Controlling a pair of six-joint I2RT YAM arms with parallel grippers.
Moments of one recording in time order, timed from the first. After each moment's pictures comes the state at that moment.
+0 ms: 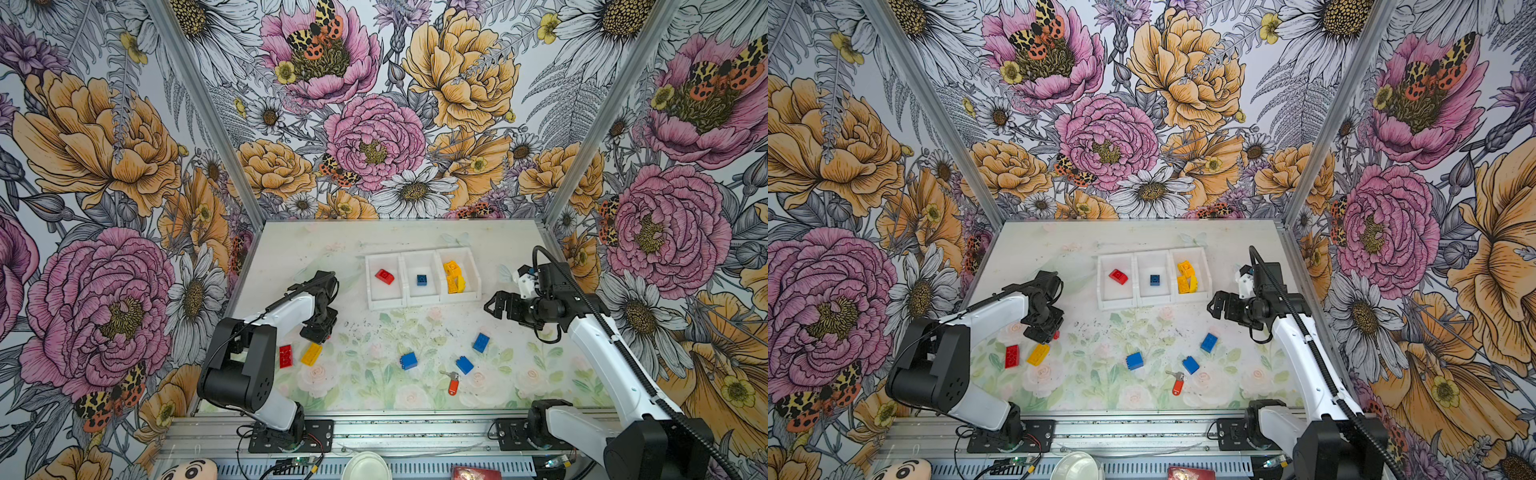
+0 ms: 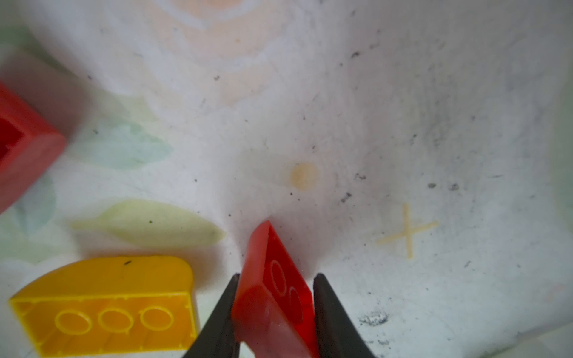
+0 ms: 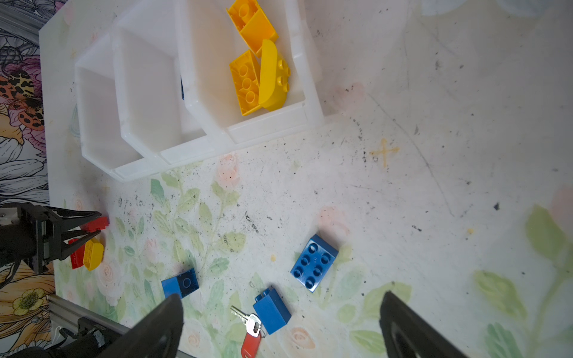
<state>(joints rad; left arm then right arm) -0.23 1.55 0.88 -0.83 -0.10 -1.39 0.00 1.10 0.92 -0.91 -0.40 0.25</state>
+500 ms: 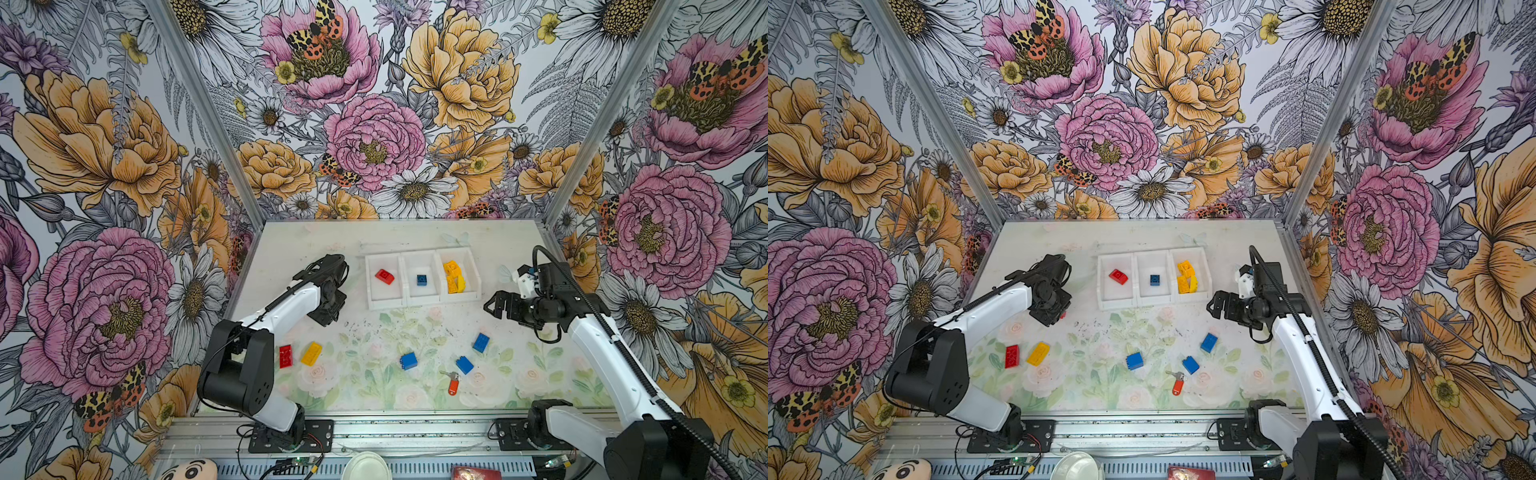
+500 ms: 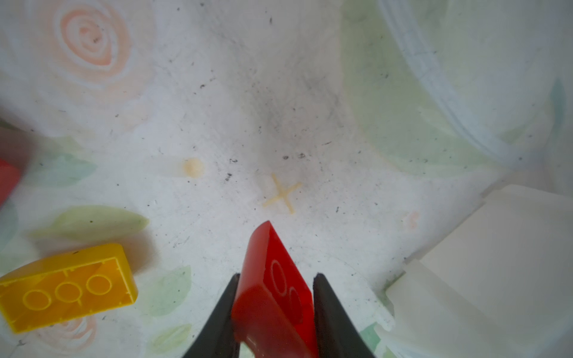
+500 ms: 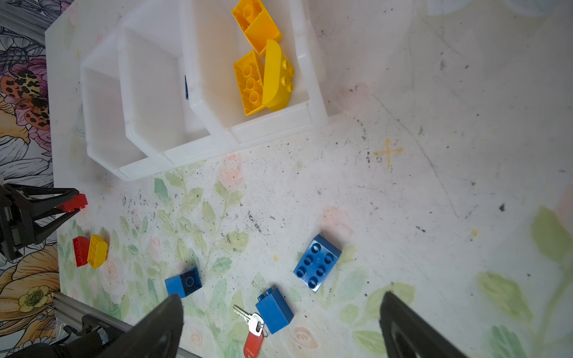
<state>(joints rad) -0.32 1.54 1.06 -0.86 -0.18 -1.28 0.00 1.10 0.92 -0.91 -0.41 0.25</state>
